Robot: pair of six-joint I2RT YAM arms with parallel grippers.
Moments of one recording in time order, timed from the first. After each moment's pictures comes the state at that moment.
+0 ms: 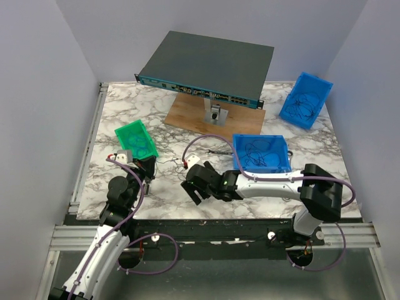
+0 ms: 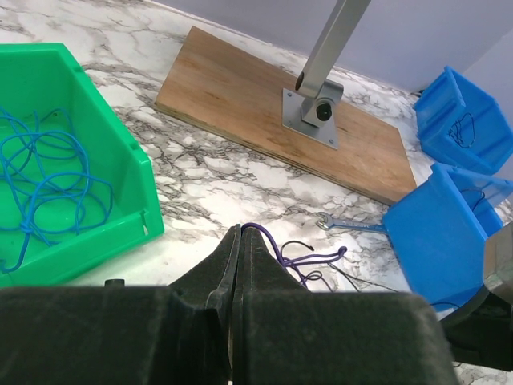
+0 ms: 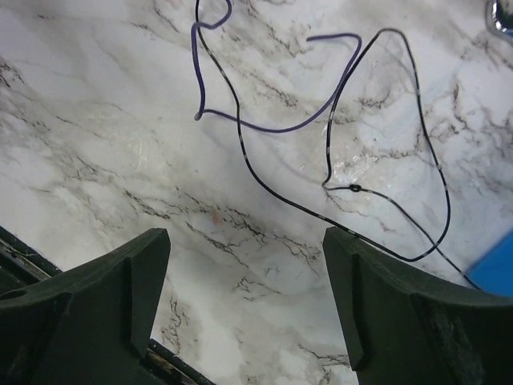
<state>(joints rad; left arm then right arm) -0.29 0.31 0.10 0.20 -0.03 -0.45 1.22 1.66 1.03 -0.31 0.33 0.34</state>
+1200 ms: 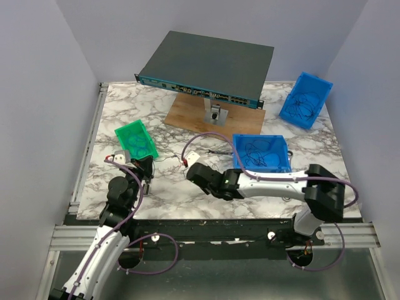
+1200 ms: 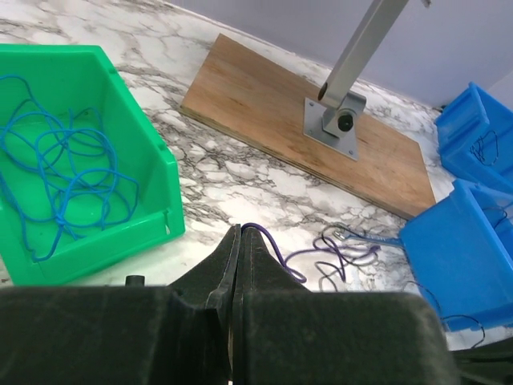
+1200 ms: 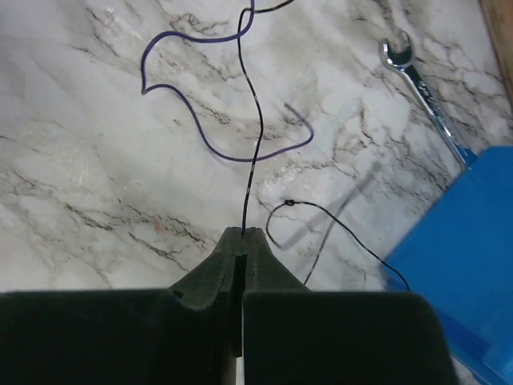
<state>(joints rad) -0.29 0.30 0.10 0.18 -0.08 -0.46 1.22 1.67 1.07 -0.34 0.47 0.20</state>
